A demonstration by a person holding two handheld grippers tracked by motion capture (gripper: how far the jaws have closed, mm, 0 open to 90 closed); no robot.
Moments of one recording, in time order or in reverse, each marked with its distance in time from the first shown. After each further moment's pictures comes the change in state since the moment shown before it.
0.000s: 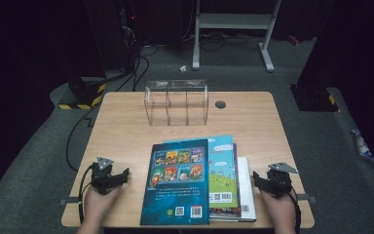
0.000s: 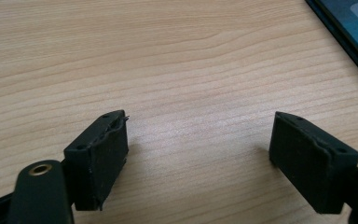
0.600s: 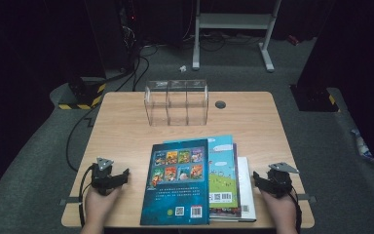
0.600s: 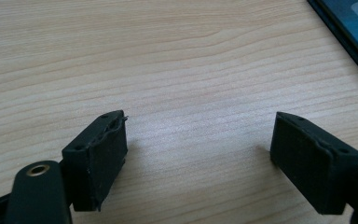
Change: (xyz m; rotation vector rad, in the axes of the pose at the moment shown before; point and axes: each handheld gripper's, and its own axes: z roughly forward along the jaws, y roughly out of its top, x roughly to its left) left arm -0.001 -0.002 -0.002 0.000 0.011 -0.009; right arm -0.001 0.000 0.000 -0.002 0.008 -0.006
